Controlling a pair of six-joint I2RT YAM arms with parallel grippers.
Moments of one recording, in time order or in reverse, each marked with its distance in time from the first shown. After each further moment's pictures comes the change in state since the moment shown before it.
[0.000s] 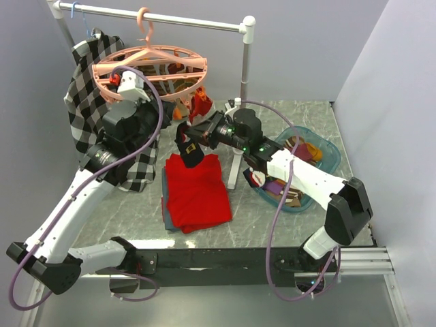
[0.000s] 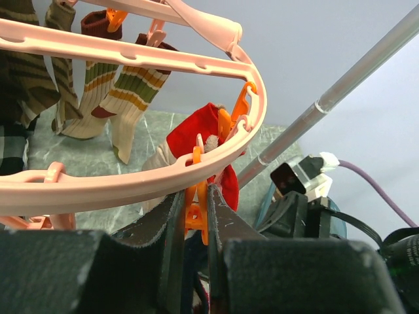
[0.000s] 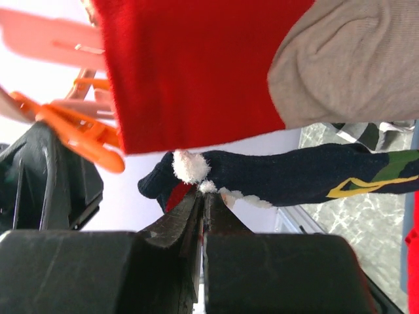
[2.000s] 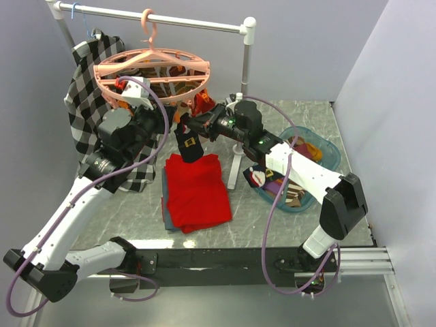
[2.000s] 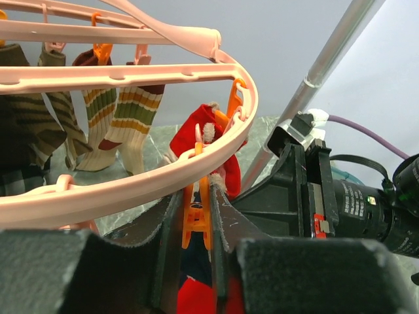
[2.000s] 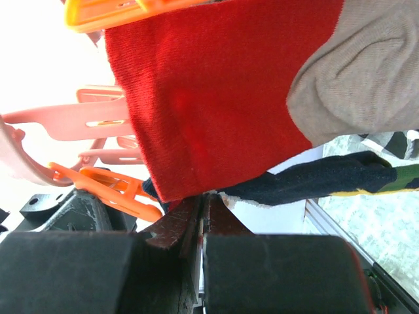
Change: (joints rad) left arm 0.002 -0.064 -0.102 0.116 0.101 0.207; right arm -0.046 0.061 0.080 0.002 -0.034 0.102
